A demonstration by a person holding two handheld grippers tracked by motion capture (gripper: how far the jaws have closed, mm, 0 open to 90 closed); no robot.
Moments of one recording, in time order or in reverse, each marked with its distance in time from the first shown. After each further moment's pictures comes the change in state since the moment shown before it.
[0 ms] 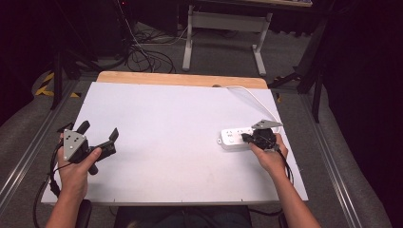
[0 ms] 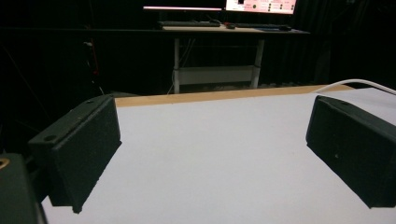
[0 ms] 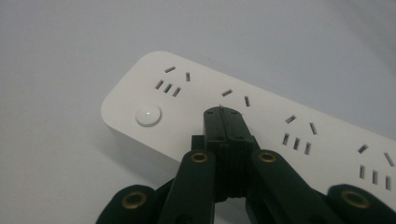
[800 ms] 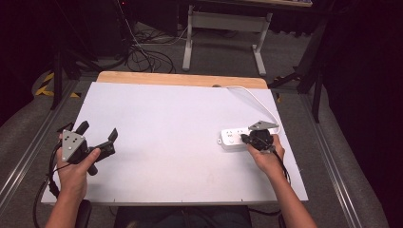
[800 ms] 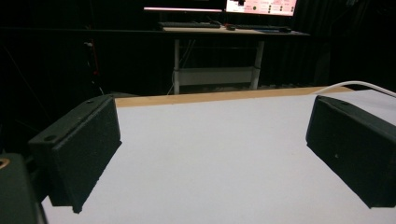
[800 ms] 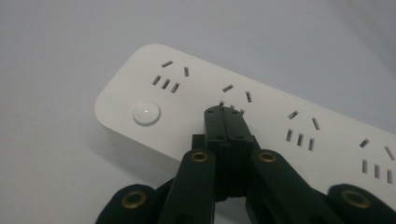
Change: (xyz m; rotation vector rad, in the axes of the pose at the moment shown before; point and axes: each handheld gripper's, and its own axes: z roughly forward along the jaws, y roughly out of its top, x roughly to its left) left arm 0.001 0.000 -0.002 -0.004 -0.001 -0.008; right arm 0.010 0.000 0.003 0.025 -0.059 -0.009
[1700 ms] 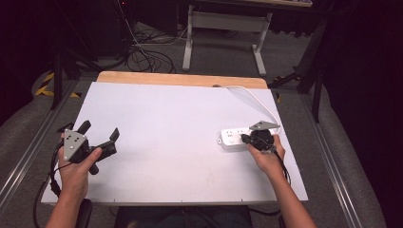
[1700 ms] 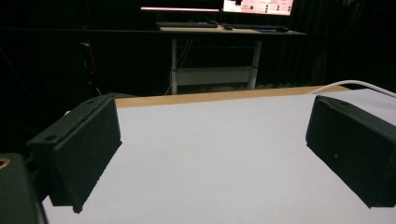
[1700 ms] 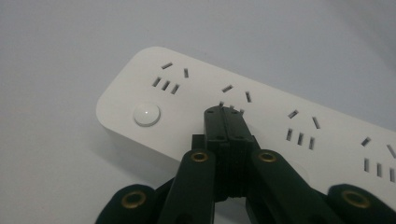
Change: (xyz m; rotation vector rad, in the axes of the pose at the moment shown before) left arm -0.002 0.000 0.003 0.002 -0.010 0.004; right arm -0.002 -0.002 0.000 -0.012 0.013 0.019
